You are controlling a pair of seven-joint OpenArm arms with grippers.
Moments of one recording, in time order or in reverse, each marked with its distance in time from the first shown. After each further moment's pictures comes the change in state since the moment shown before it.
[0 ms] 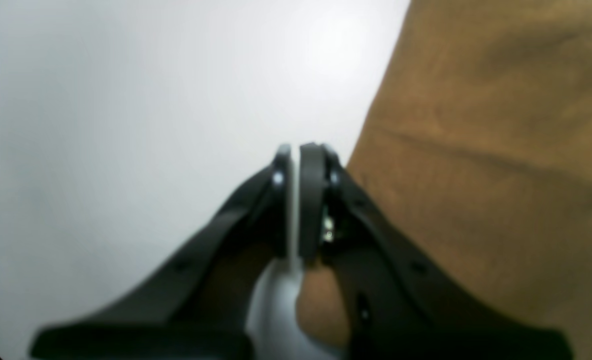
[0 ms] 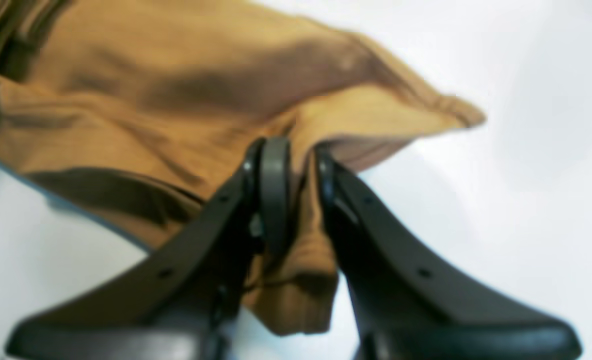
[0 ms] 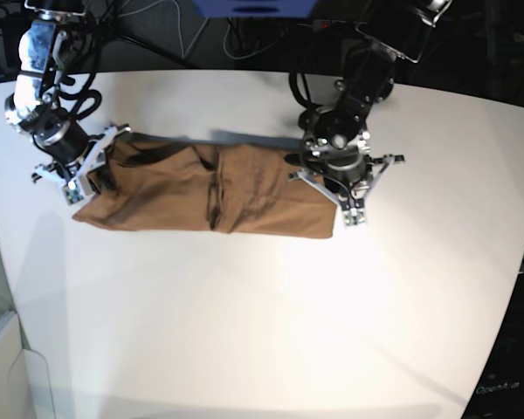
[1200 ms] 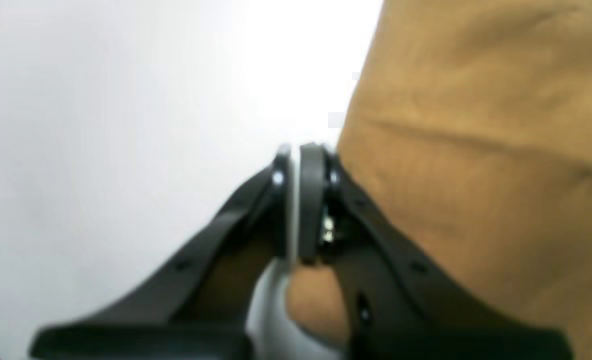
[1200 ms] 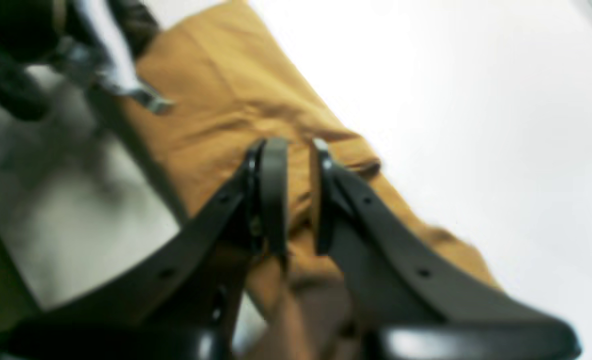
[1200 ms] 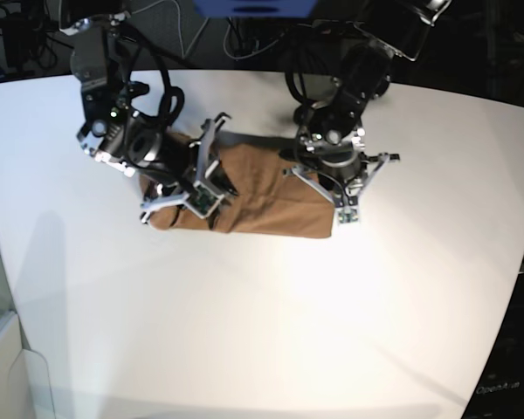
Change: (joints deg) left arm 0.3 0.0 1.8 0.4 0.2 0.2 -0.2; right arm 6.1 -3.0 -28.4 12.1 0.0 0.3 -10.5
